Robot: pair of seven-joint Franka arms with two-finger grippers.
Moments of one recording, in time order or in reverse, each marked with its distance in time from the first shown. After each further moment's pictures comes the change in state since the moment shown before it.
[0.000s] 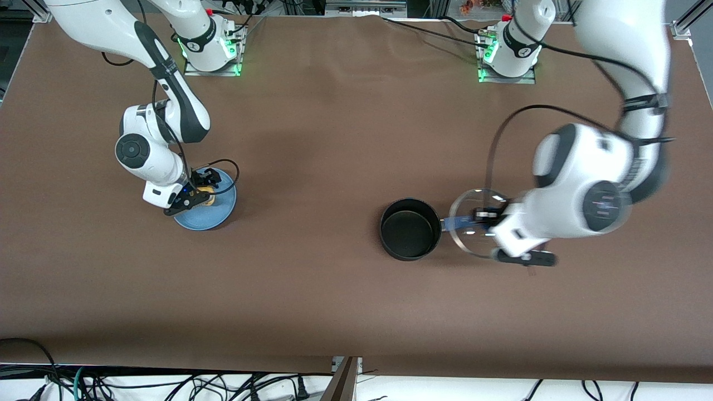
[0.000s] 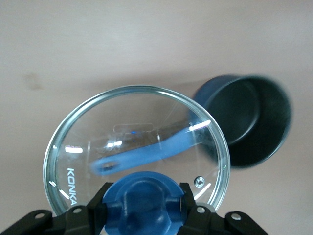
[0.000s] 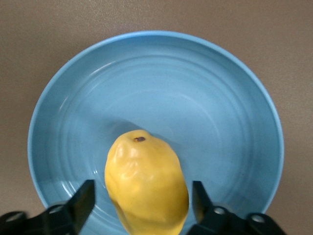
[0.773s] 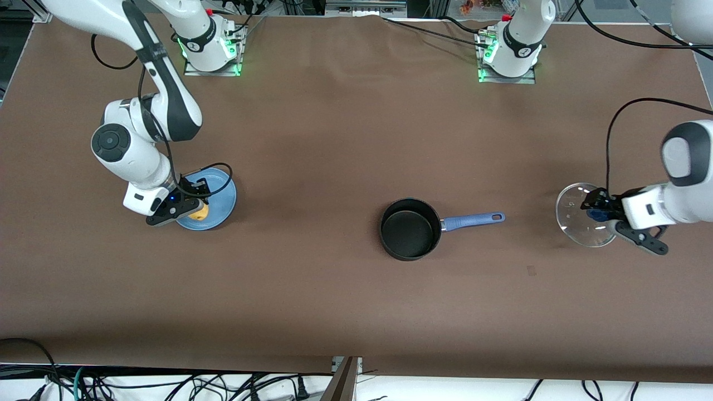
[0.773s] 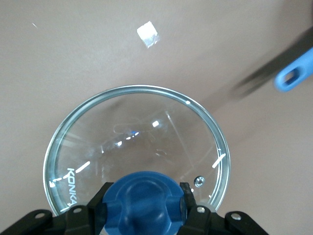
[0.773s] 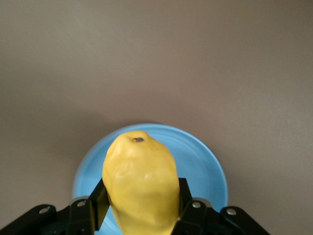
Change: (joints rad) left arm 0.355 -0.175 0.005 -0.491 0.074 0.332 0.684; right arm -0.002 -0.075 0.067 0.186 0.002 -0.138 0.091
